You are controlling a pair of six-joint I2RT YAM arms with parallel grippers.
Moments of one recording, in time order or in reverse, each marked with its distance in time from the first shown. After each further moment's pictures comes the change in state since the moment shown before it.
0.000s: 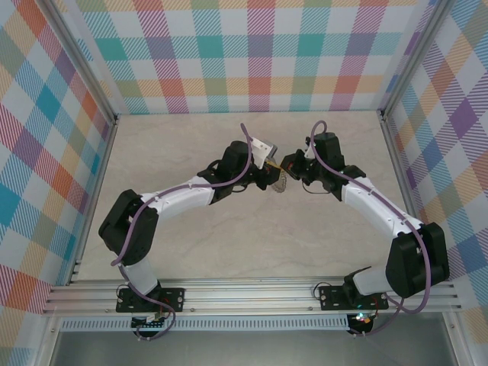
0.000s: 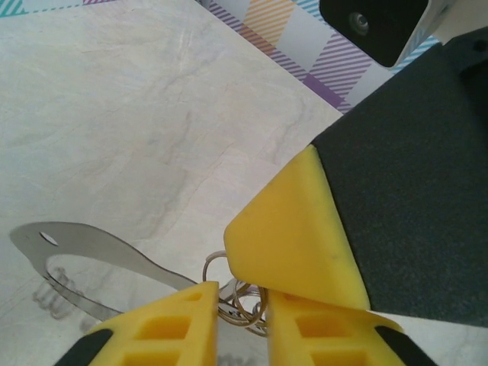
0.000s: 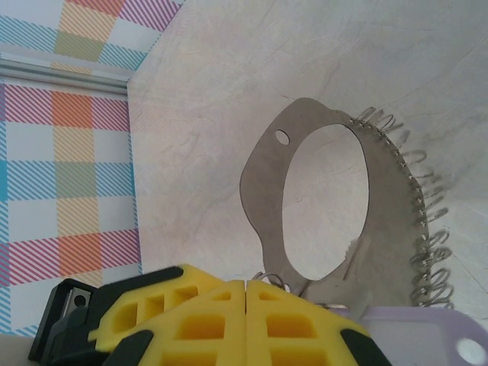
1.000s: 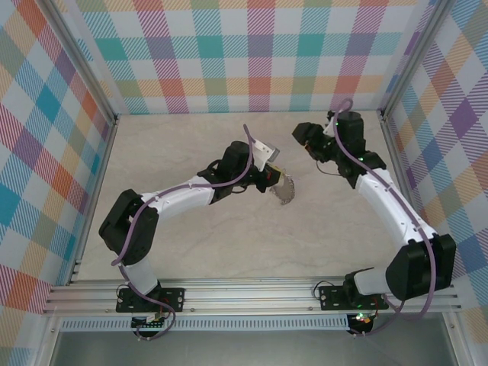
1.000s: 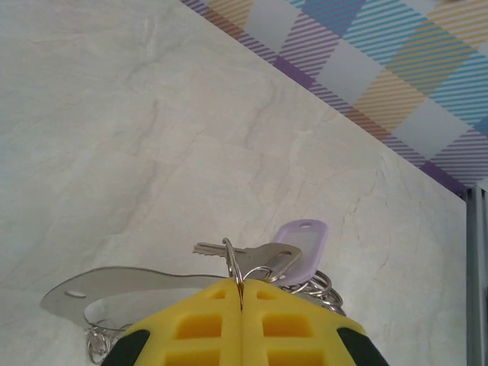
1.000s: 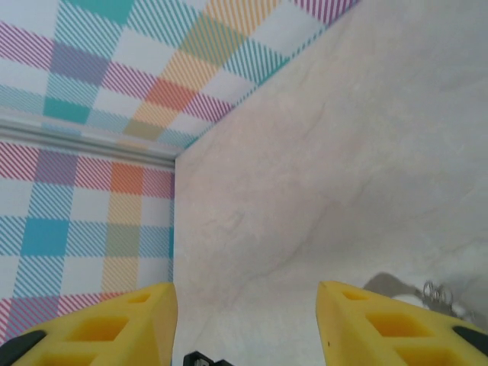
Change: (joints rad) left arm 0.003 0.001 0.004 -0.032 0.093 0.052; right arm -0.143 -0.047 0.174 -0.034 0.026 -0.045
